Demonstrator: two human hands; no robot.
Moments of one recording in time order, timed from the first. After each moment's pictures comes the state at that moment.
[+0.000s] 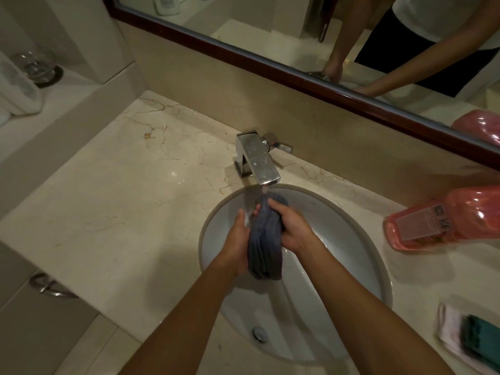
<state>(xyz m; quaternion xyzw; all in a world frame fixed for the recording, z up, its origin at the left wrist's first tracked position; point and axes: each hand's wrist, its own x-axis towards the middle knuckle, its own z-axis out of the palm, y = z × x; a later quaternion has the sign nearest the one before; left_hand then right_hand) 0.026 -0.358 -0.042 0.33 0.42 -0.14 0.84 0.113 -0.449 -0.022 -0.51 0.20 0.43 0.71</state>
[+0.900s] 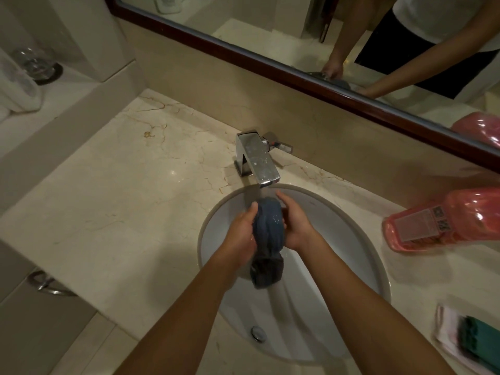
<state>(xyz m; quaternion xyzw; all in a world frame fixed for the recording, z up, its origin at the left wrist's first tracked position) 0.039 -0.362 -0.031 0.38 0.39 -0.05 0.84 0.125 -0.455 -0.034 -0.53 0.22 0.49 0.66</state>
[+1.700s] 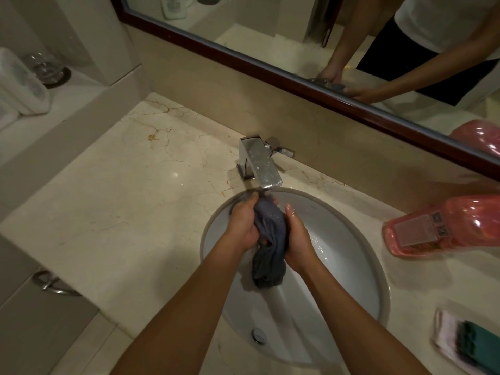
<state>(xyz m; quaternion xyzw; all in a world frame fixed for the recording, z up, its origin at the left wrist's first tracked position) 0.072 -0.345 -0.032 0.30 0.41 -0.01 0.86 0.088 -0.459 -0.025 -0.62 0.11 0.35 0.70</state>
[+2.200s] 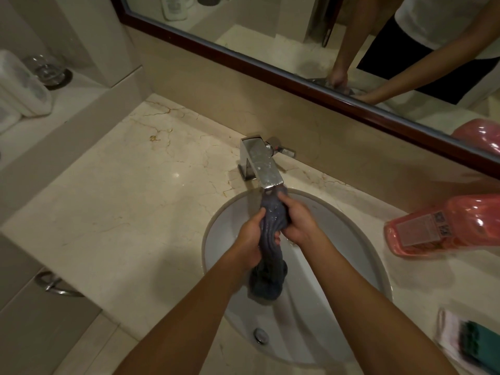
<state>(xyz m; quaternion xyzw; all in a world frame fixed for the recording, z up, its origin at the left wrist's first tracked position) 0.052 -0.365 -0.039 0.33 0.43 -0.10 0.84 0.137 -0.442 -0.028 -0.53 0.22 0.40 0.72</state>
